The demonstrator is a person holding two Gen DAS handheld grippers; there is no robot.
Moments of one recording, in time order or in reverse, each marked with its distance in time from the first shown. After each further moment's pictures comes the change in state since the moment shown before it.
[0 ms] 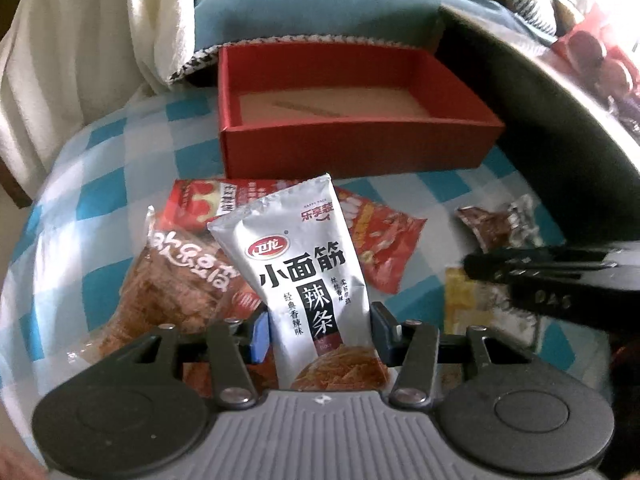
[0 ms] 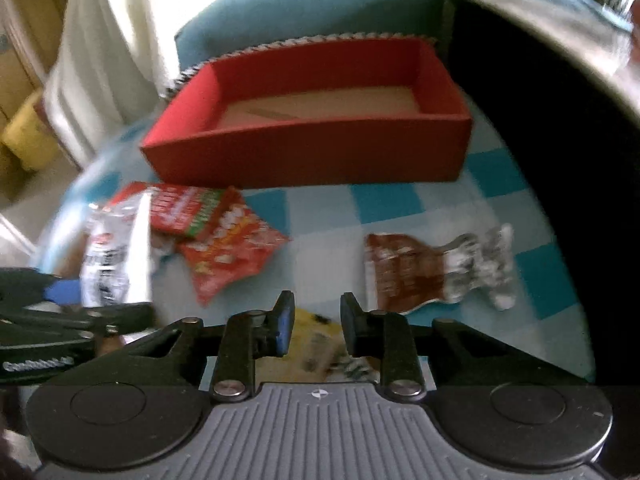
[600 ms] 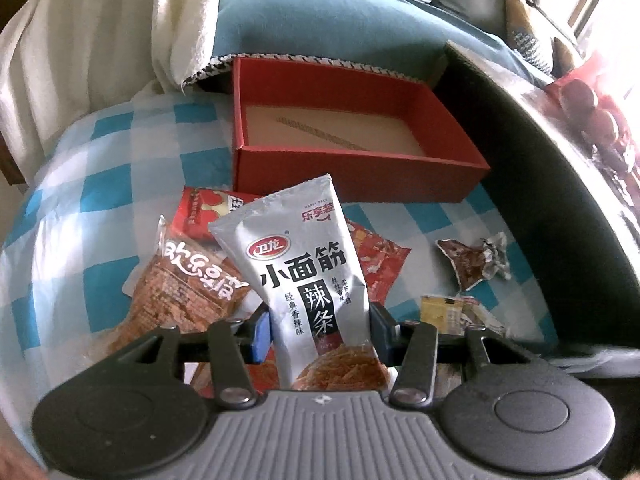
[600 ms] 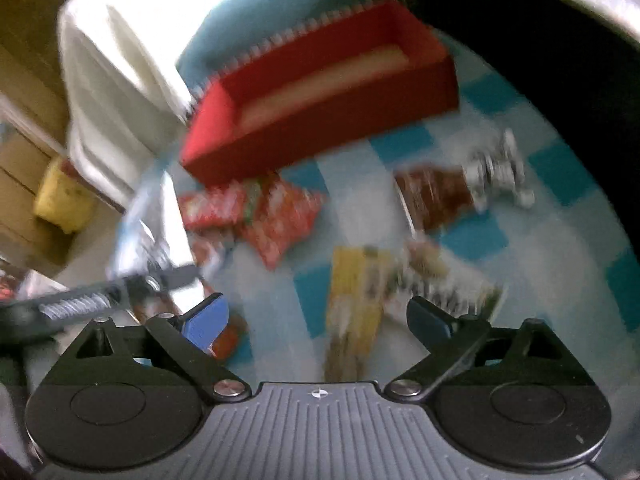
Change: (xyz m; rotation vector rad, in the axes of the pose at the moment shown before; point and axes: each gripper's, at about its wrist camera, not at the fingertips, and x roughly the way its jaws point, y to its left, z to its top) left arm -0.023 0.026 0.009 -0.099 -0.022 -0.100; right arm -0.030 -0.003 -0.032 0.266 0.058 0.106
